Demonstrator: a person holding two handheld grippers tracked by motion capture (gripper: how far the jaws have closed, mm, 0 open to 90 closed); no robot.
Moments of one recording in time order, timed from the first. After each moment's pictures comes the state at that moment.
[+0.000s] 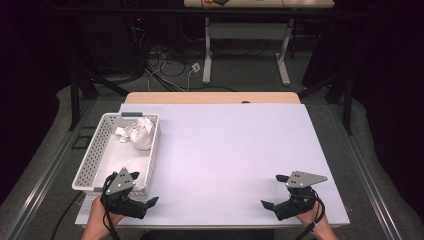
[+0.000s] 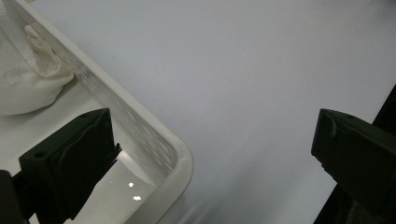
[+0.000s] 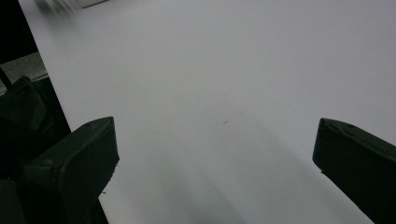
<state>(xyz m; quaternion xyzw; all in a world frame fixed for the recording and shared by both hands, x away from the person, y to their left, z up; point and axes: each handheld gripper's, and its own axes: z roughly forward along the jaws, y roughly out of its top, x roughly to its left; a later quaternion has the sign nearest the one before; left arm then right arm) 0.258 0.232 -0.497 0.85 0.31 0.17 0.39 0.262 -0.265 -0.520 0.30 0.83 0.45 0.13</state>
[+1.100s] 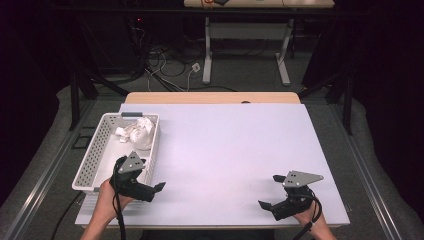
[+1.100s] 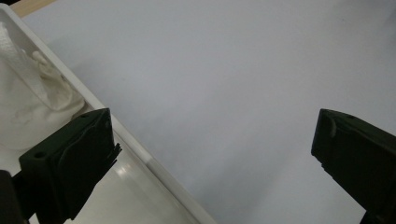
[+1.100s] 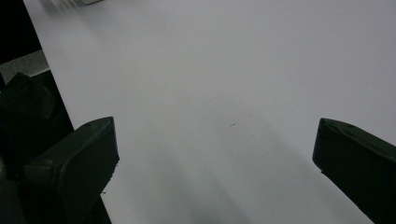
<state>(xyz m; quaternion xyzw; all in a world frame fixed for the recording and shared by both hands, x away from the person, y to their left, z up) 0.298 0.214 -0.474 0.86 0.32 0.16 0.37 0.264 -0.258 -0.521 0.30 0.83 0.45 0.12</state>
